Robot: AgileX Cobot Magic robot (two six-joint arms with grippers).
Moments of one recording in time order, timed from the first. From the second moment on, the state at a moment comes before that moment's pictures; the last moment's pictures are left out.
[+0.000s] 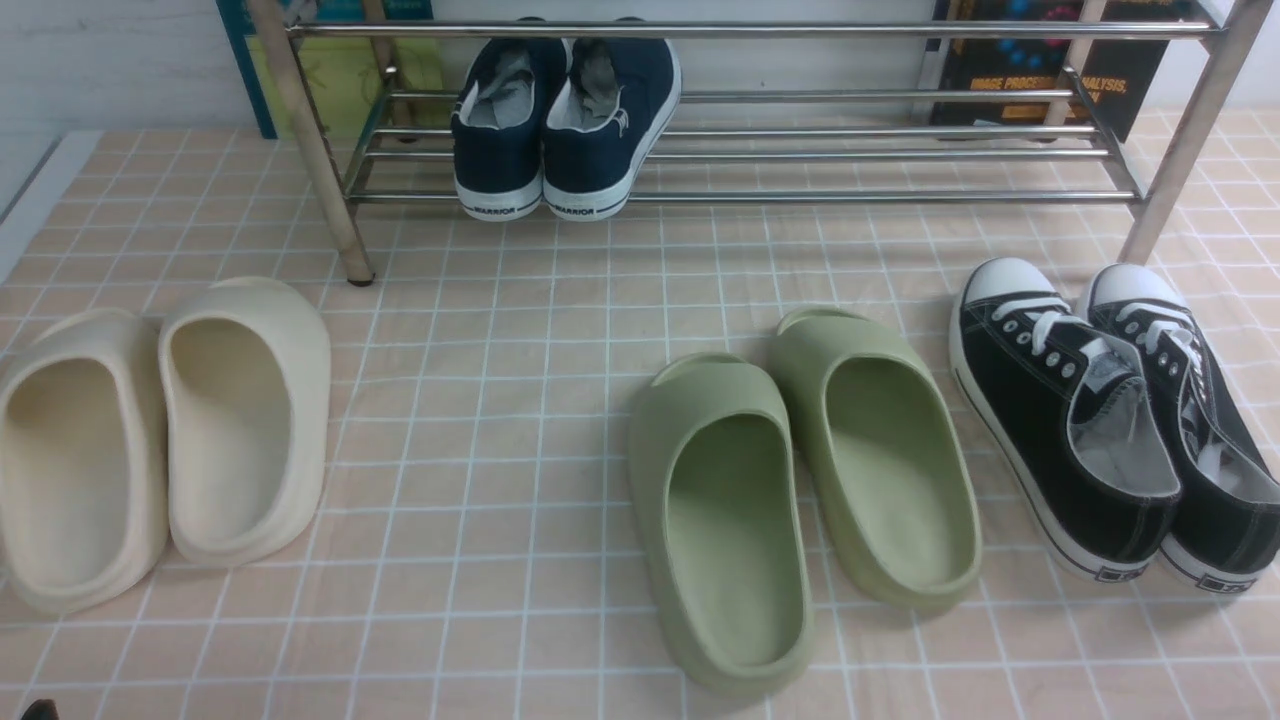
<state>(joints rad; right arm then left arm) -0.04 -0.01 0.02 -0.08 0.36 0.17 0.04 -0.01 0.02 0.18 0.36 -0.08</state>
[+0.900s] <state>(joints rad) -0.04 -0.01 0.02 -0.08 0.36 0.17 0.04 -0.01 0.02 0.19 0.37 -0.08</state>
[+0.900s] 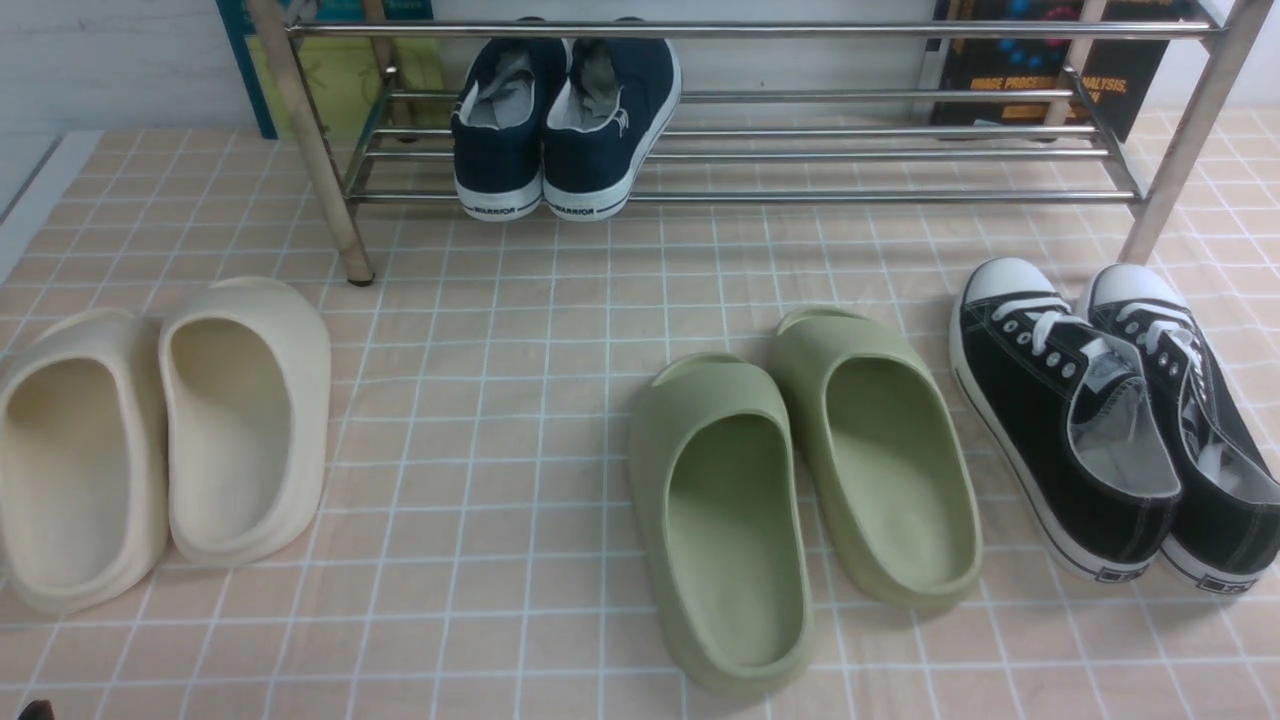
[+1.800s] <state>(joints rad) -0.04 -0.01 0.02 0.22 0.35 0.18 0.04 -0.01 0.02 0.19 0.37 -0.08</state>
